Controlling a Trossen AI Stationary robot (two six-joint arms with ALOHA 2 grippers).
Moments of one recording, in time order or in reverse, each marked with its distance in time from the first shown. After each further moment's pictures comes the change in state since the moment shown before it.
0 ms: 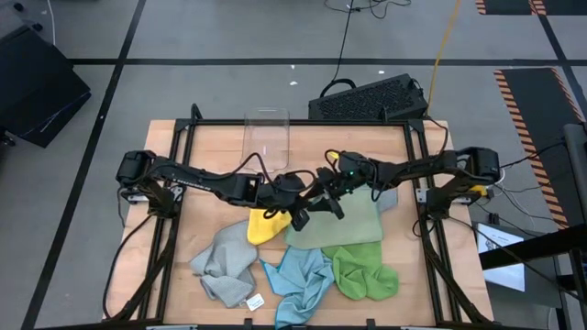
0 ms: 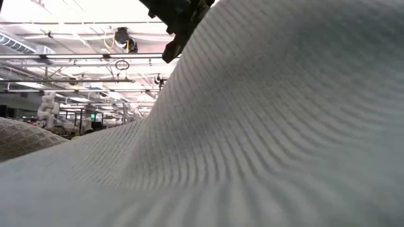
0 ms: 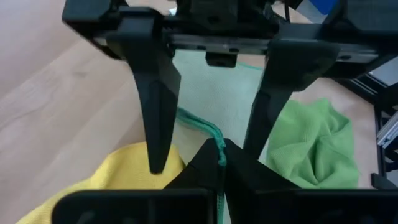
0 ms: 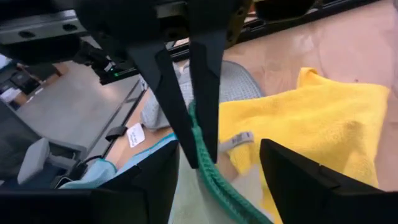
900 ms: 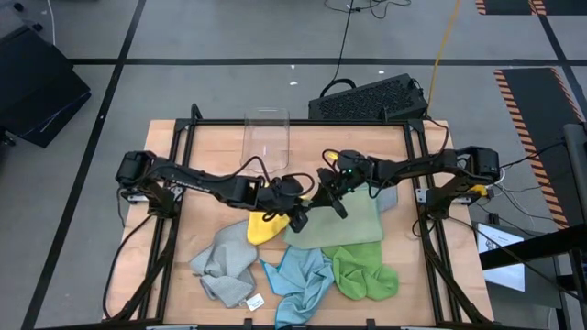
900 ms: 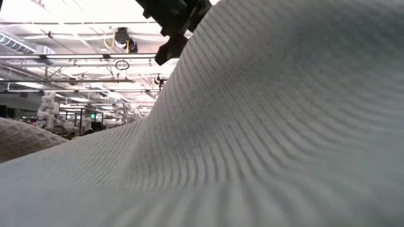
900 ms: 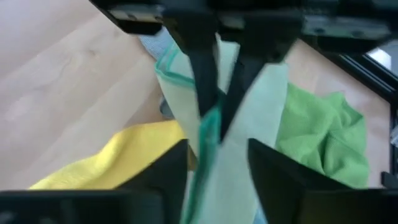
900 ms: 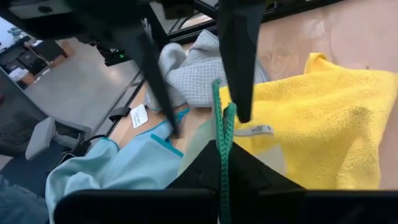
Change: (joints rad) left arm -0.024 0.000 0.000 -0.063 -0.025 -0.079; right arm -0.032 -0.001 0.001 -0.074 -0.062 -0.076
